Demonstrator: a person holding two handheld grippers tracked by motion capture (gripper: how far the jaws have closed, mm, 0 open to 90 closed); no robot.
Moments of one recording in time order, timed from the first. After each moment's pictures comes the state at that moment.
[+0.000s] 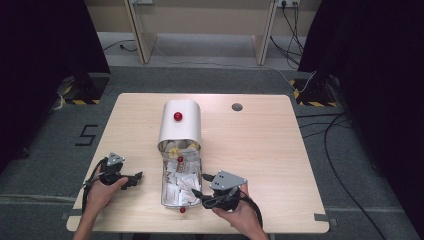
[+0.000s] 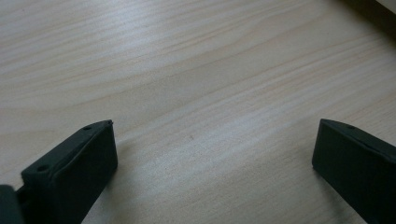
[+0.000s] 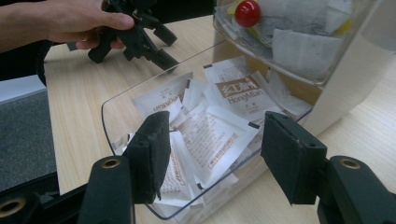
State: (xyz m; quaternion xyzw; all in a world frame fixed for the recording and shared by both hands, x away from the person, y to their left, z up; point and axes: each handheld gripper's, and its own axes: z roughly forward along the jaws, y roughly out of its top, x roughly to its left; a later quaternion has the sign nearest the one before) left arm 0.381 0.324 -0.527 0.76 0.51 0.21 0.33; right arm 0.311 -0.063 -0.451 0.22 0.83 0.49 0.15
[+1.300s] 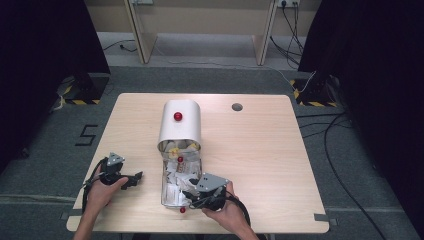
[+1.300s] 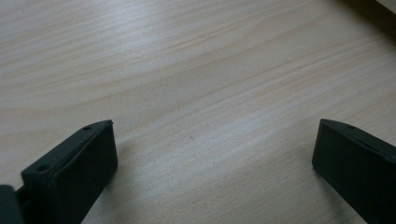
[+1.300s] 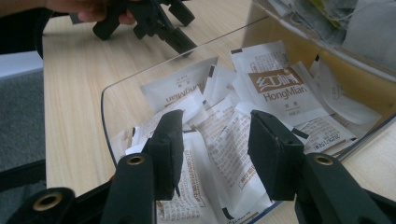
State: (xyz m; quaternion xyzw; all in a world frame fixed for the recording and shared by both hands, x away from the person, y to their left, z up) left arm 0.381 0.324 -0.527 0.76 0.51 0.21 0.34; right arm 0.318 -0.031 -0.473 0.18 0.85 0.47 0.14
